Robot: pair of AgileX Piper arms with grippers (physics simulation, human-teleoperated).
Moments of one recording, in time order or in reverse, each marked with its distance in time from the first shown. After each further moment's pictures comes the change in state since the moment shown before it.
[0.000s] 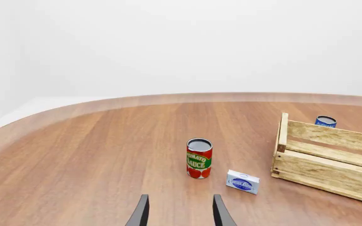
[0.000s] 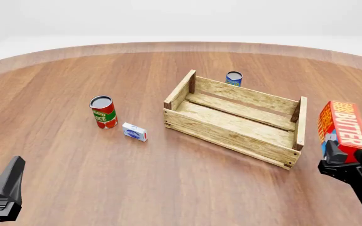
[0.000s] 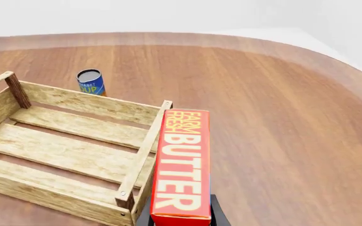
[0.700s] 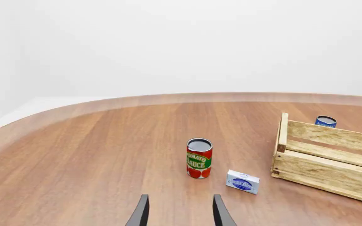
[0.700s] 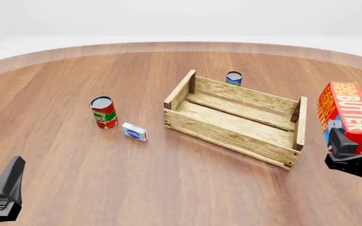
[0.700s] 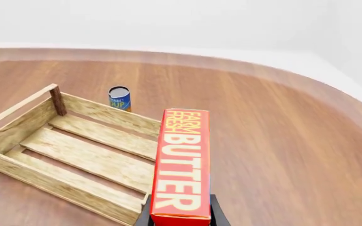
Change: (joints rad) left arm 0.000 0.000 0.000 0.000 0.000; right arm 0.090 -0.456 -0.116 0.523 -0.041
